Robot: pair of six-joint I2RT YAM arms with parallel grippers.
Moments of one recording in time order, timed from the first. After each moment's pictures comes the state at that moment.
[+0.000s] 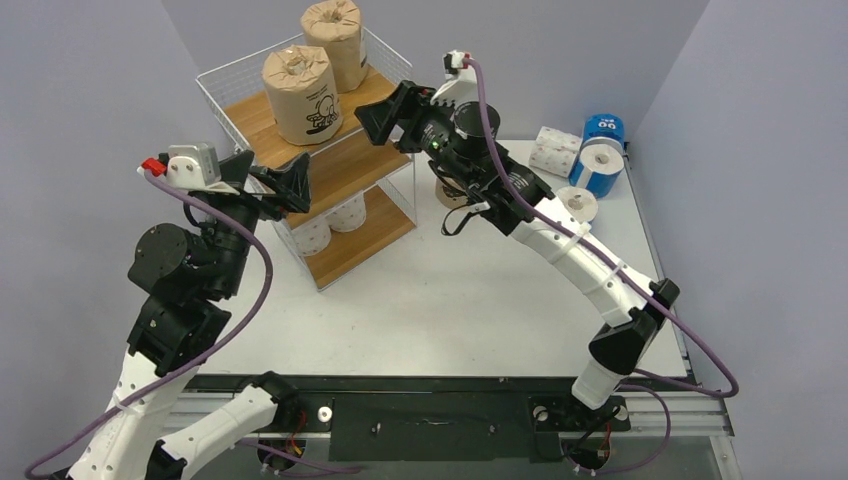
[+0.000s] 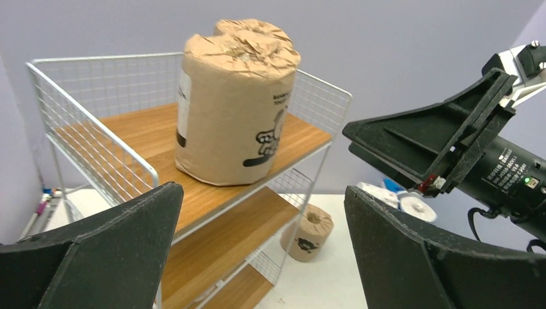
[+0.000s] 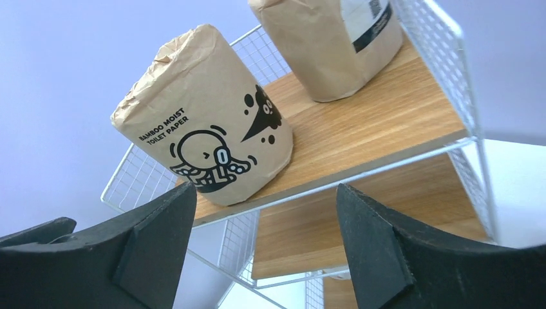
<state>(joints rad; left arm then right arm) -0.58 0.80 1.33 -0.22 -0.41 -0.15 0.83 1.71 1.95 -0.14 0.10 0.59</state>
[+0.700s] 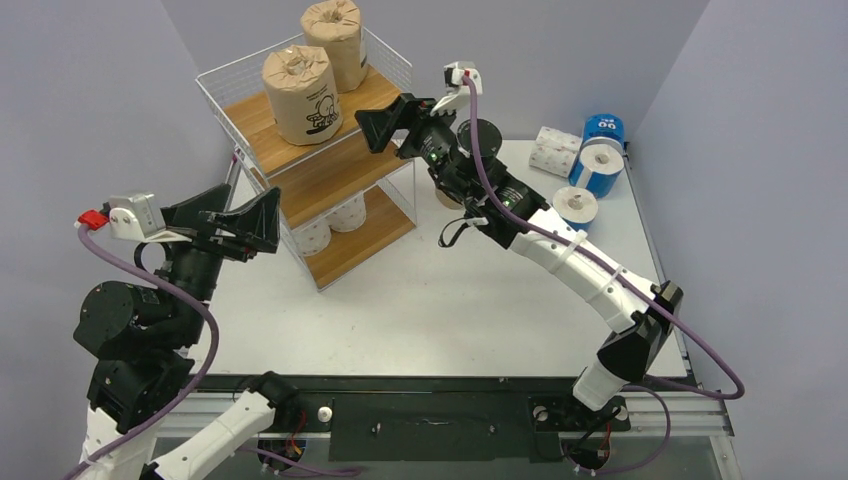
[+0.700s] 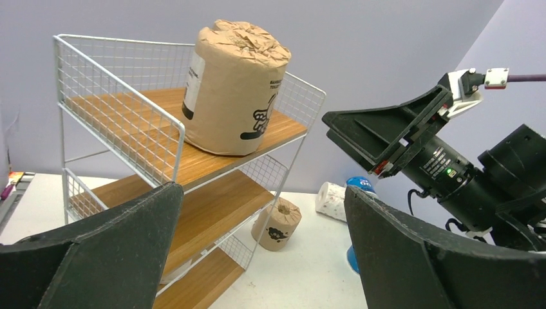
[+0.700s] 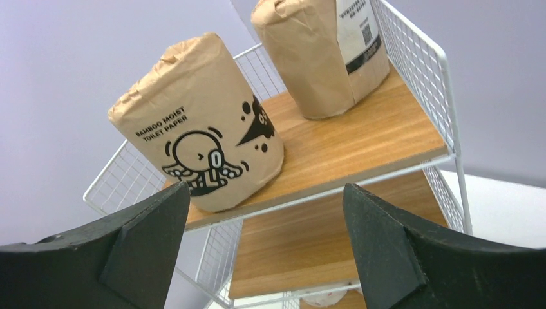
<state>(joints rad) -0.58 0.62 1.31 -0.37 -0.35 -0.28 0.85 1.61 1.74 0.07 0.19 0.48</state>
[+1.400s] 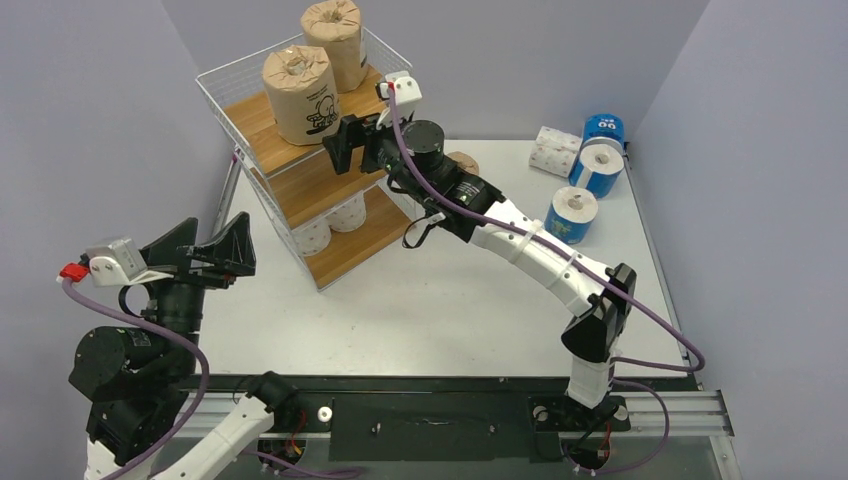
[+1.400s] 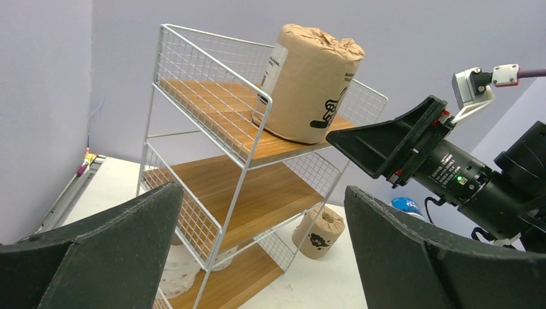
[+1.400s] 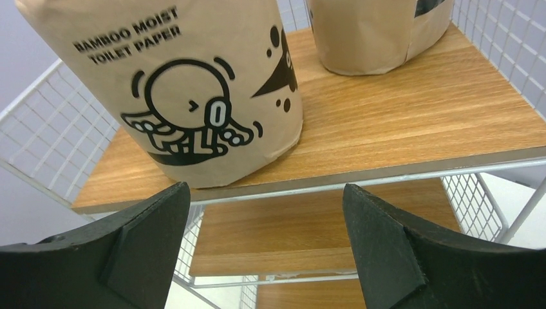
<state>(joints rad) -0.58 0.43 1.16 -0.38 -0.53 -0.22 0.92 1.83 1.98 -0.11 0.21 0.28</state>
